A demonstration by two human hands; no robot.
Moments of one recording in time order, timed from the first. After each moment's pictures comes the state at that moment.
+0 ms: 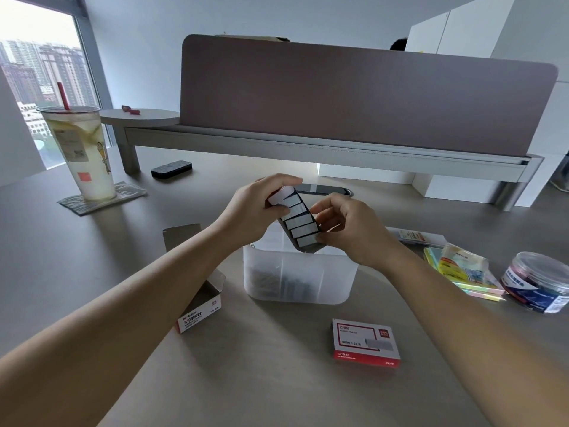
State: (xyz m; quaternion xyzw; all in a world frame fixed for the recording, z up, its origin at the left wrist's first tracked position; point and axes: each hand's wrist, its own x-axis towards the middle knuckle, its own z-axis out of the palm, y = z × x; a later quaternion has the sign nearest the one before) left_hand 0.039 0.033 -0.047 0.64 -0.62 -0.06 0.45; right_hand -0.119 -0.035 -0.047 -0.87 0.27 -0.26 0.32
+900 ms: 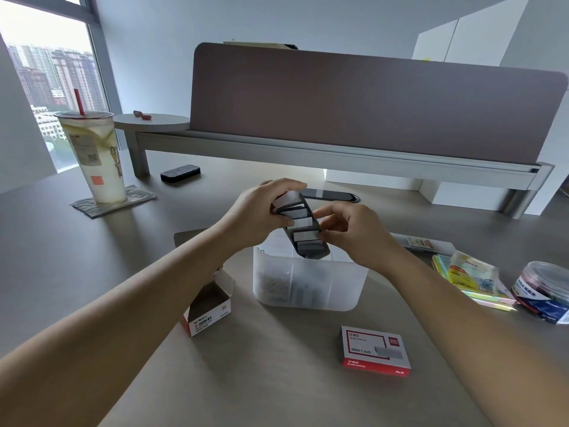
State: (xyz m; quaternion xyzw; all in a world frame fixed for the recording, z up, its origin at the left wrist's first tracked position) left_hand 0.046 0.039 -0.042 0.66 -0.64 -0.04 0.39; right_hand -0.110 -0.035 -0.045 -0.88 0.28 -0.26 0.30
